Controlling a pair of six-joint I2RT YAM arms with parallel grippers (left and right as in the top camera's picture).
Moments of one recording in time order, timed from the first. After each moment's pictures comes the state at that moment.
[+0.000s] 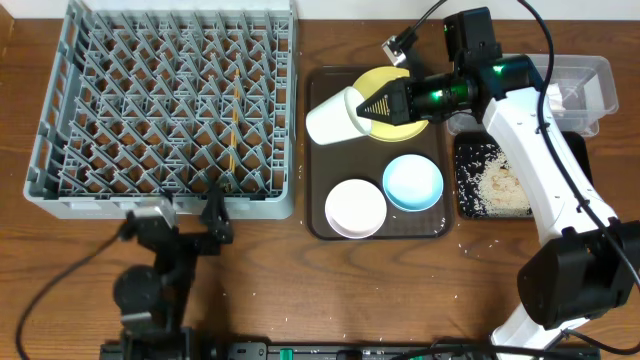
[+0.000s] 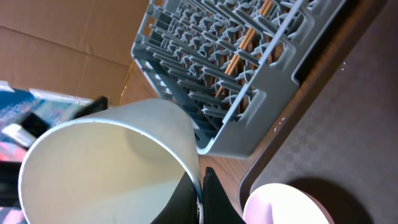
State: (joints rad) left arm 0.12 0.29 0.31 -0.12 0.25 -0.31; right arm 0.24 1.84 1.70 -0.91 -0.97 0.10
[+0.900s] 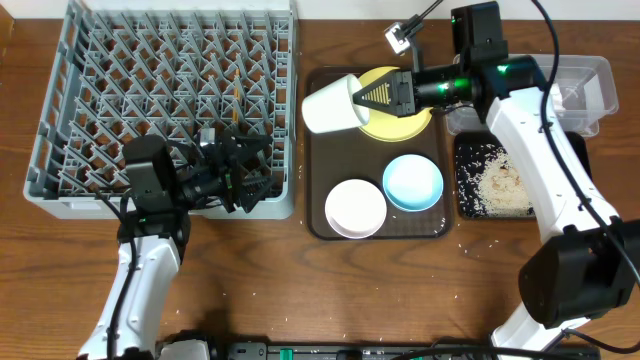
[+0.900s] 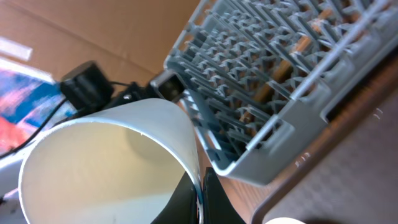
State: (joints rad) left arm 0.12 1.26 0.63 0.10 1.14 -1.44; right arm 0.22 1.85 1.67 -0.74 -1.14 0.10
